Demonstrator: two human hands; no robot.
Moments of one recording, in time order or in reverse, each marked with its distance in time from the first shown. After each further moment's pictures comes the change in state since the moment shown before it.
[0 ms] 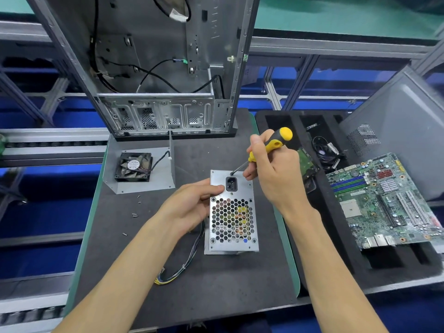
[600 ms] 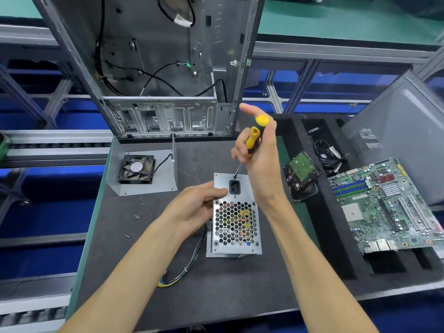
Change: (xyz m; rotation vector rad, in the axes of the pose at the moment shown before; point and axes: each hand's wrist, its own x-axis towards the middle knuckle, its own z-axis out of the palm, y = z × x) left_hand 0.001 -0.001 -0.002 0.009 -0.005 0.005; right_hand 0.016 -0.023 0.035 0.525 -0.015 -0.015
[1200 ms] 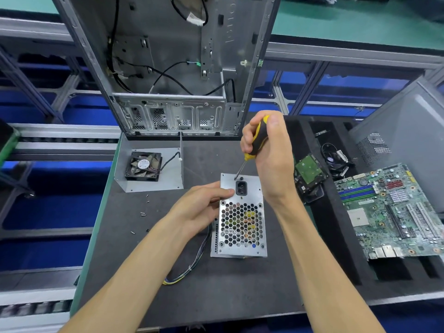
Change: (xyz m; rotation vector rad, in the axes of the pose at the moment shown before) left_hand -0.002 0.000 0.000 -0.029 -0.005 0.010; right_hand 0.005 -0.011 0.004 0.038 -0.055 0.004
